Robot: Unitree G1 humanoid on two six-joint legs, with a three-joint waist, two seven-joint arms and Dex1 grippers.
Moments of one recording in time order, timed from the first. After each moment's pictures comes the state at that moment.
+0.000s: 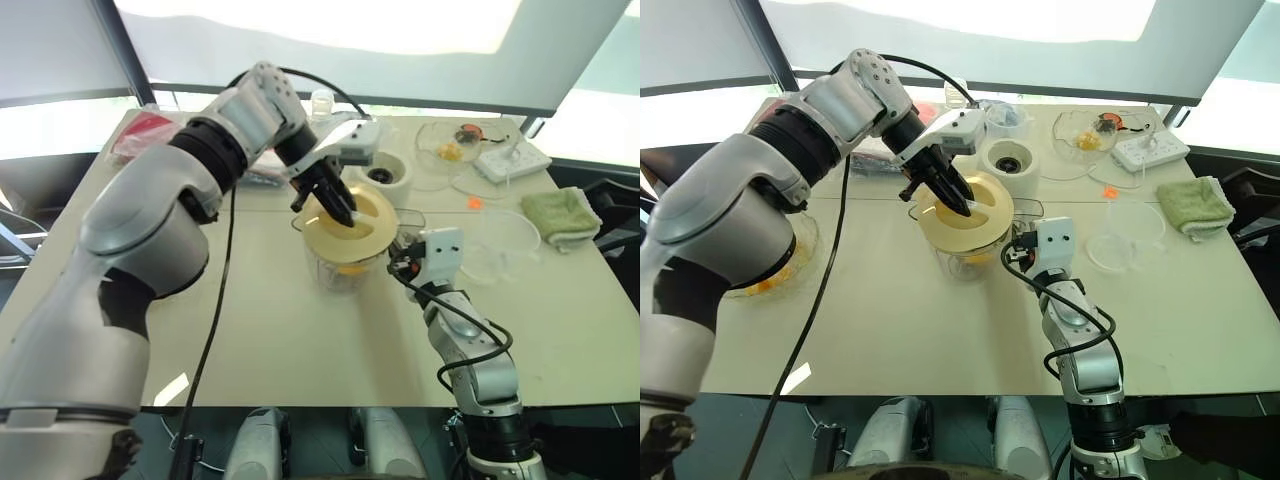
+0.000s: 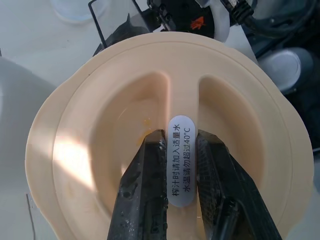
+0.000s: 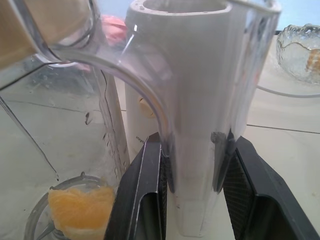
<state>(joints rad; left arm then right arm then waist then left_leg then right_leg) -1.65 0.39 -1.07 0.99 -0.53 0.23 -1.57 -0.14 -0.14 0.02 -0.32 0.14 0.45 0.06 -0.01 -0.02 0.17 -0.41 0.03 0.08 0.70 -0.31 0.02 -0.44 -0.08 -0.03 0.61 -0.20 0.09</state>
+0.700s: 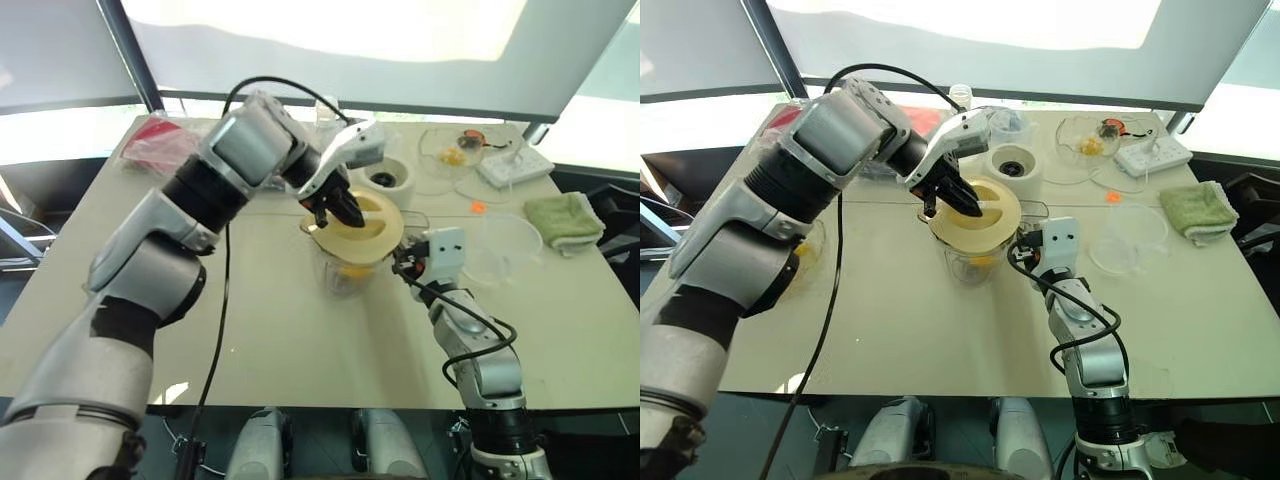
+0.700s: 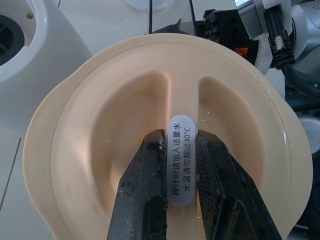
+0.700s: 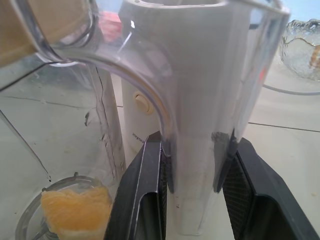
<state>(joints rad) -1.42 0.39 -0.65 0.41 -0.21 1.05 -1.29 -0.17 -0.16 -0.01 -0.26 0.14 0.46 0.11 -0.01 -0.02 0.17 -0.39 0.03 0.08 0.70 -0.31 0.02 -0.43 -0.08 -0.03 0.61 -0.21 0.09</state>
